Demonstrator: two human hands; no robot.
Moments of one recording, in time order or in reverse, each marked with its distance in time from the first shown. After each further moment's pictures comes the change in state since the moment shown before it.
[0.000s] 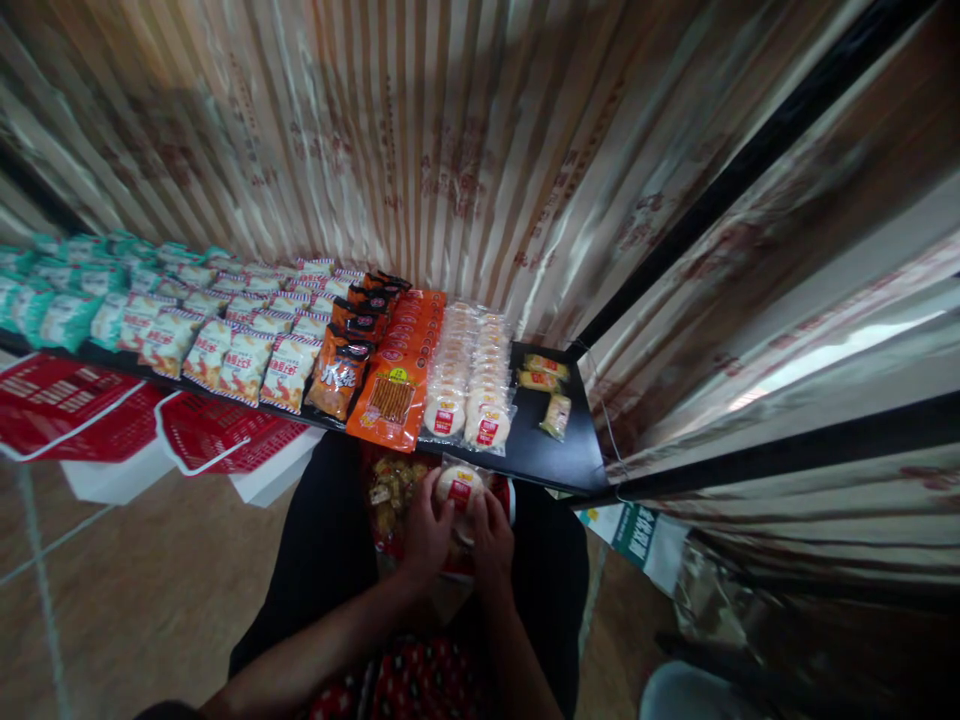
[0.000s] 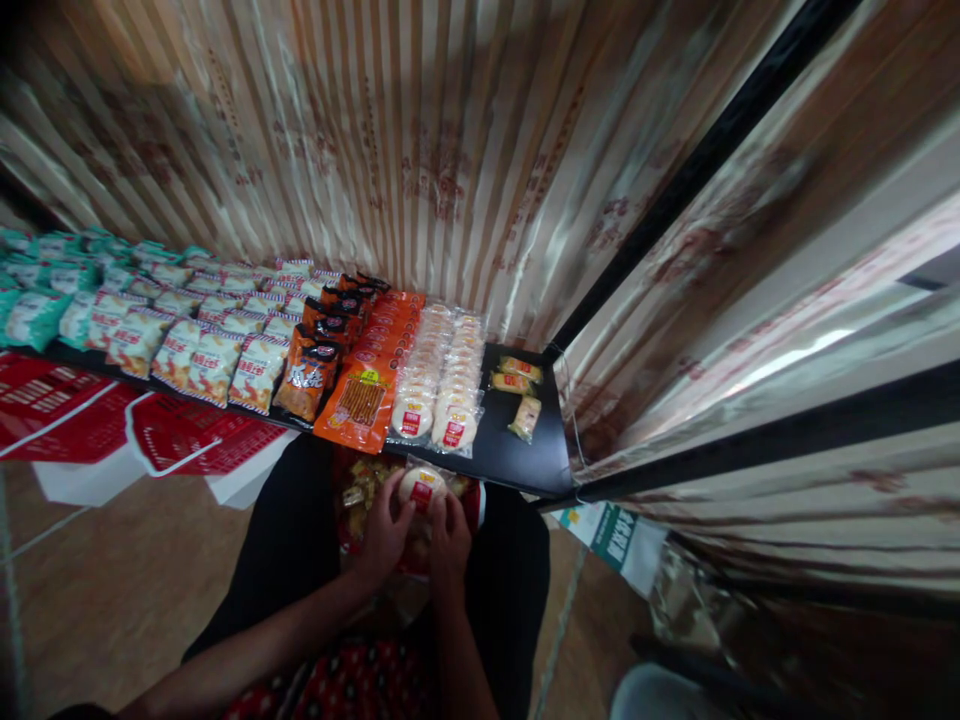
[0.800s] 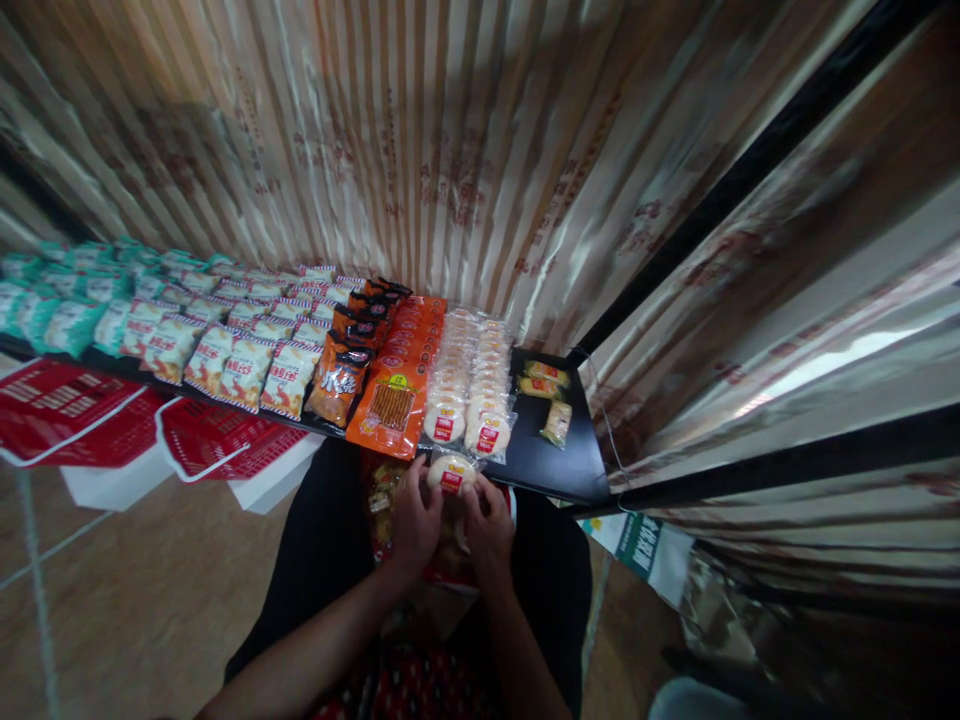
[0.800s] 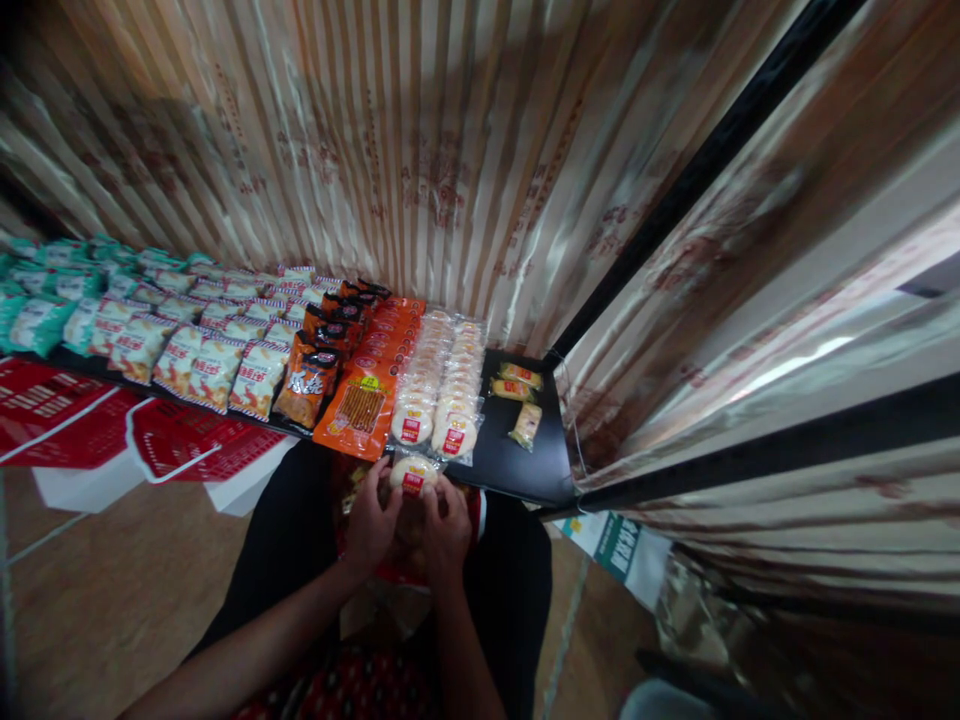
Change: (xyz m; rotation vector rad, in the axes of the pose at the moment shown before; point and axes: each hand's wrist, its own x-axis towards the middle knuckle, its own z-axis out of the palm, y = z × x) left_hand 0.023 0.014 -0.015 0.206 0.138 0.137; right_hand 0.017 -0.027 0.011 -0.211 0.021 -0.208
